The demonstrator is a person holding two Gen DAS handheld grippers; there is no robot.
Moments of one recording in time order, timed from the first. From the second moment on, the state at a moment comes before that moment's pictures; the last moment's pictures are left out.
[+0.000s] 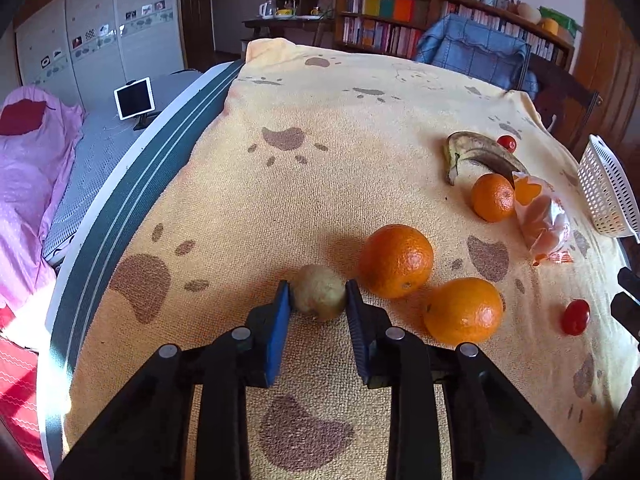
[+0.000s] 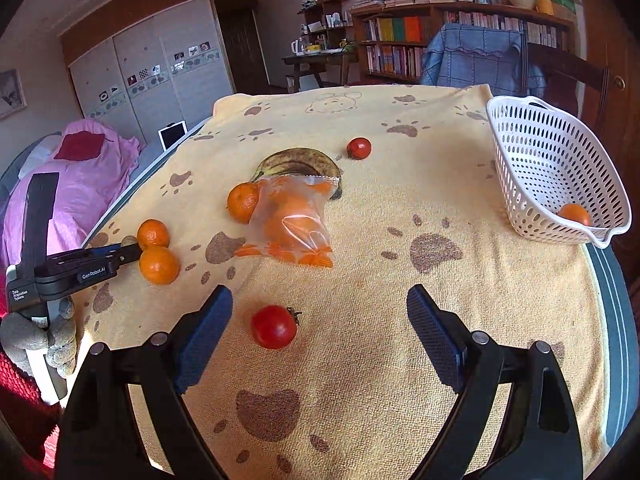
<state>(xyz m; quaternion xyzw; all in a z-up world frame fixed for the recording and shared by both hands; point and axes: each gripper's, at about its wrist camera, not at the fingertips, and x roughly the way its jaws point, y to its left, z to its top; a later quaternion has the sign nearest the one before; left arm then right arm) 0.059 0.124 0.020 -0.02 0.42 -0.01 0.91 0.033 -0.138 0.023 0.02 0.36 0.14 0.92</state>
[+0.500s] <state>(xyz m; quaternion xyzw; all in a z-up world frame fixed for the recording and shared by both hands) 0.049 0.138 0.029 -0.06 0.38 0.00 0.92 0.048 -0.119 0.005 0.00 0.42 0.17 0.89</state>
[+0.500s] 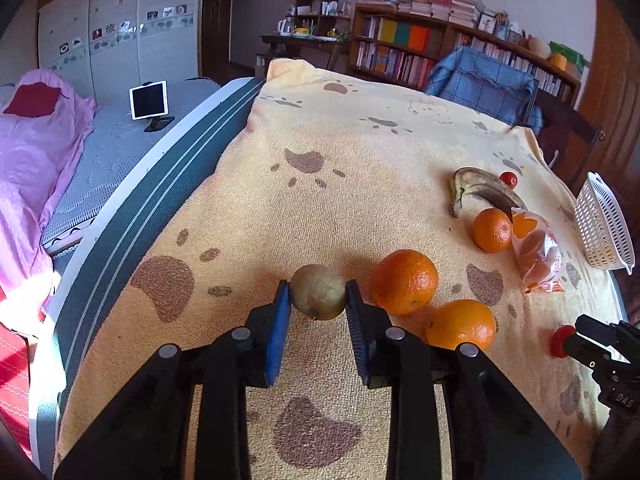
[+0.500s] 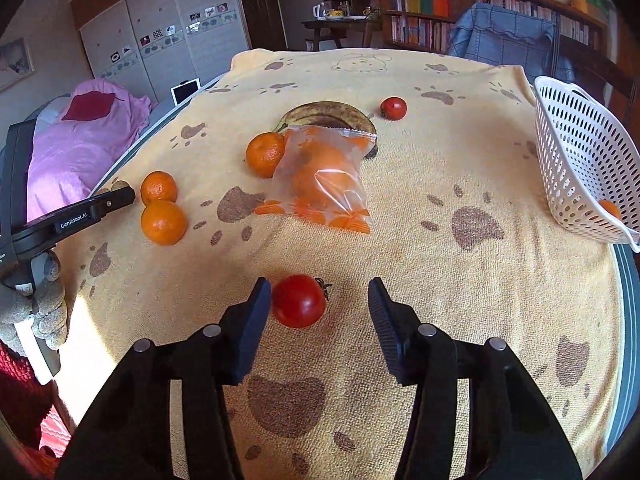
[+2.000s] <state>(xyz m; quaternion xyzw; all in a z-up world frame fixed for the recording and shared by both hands) 0.048 0.136 0.028 -0.05 0.38 0.03 0.92 0.051 -0.147 0.011 0.08 0.43 0.19 0.88</state>
